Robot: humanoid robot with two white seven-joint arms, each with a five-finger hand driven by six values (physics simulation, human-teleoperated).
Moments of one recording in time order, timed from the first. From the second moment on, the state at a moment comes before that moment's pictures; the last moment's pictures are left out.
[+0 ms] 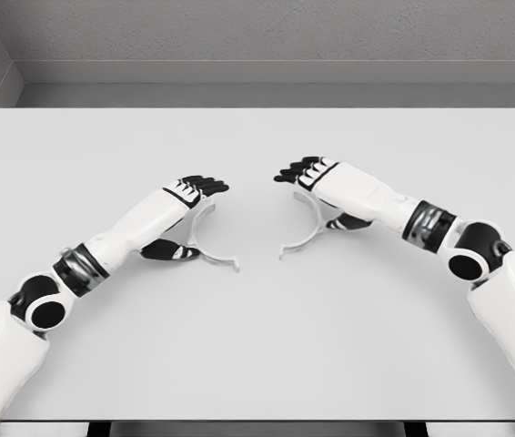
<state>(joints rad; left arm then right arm) -0.23 0.39 -0.35 -1.39 -0.55 -0.61 -0.12 -0.41 -0.40 0.37 -1.37 0.71 -0.61 0.31</state>
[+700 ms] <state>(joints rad) -0.23 0.34 -0.36 -1.41 -0.55 -0.61 -0.12 -0.52 -0.33 0.37 -1.19 0.73 -0.61 0.31</state>
